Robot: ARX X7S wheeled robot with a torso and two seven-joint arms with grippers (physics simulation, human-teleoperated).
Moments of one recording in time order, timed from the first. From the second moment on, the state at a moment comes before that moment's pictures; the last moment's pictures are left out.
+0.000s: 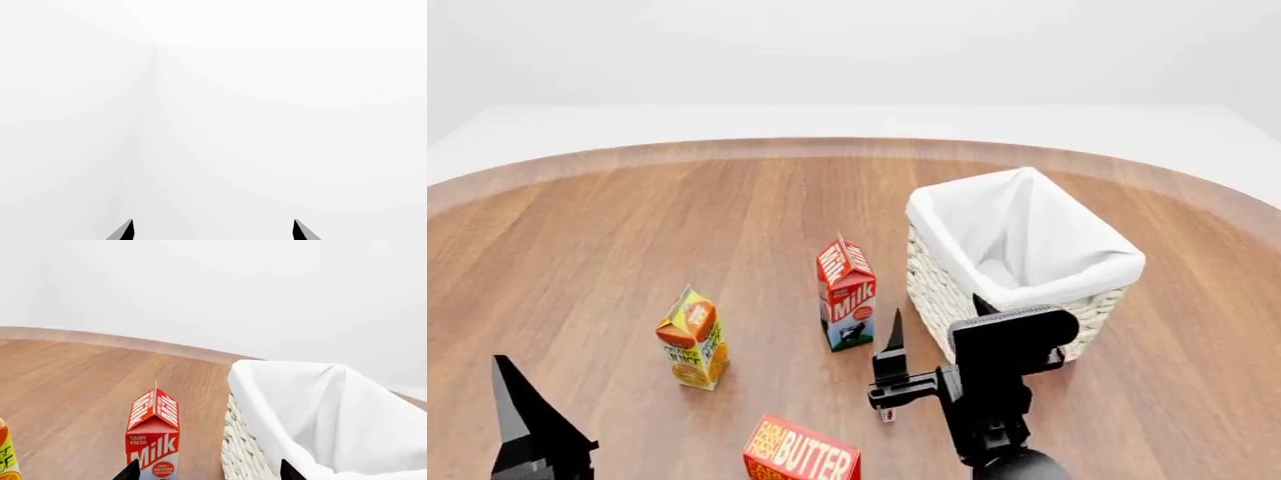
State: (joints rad) left arm 0.38 -0.22 -0.11 0.42 -0.24 0.57 -0.33; right arm 0.24 0.25 -0.40 -0.50 0.27 0.69 0.36
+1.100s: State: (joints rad) left arm 0.38 -0.24 -0.10 0.42 -0.25 0.58 -0.35; right arm 0.71 0.12 -0.41 -0.38 0.46 1.28 0.32
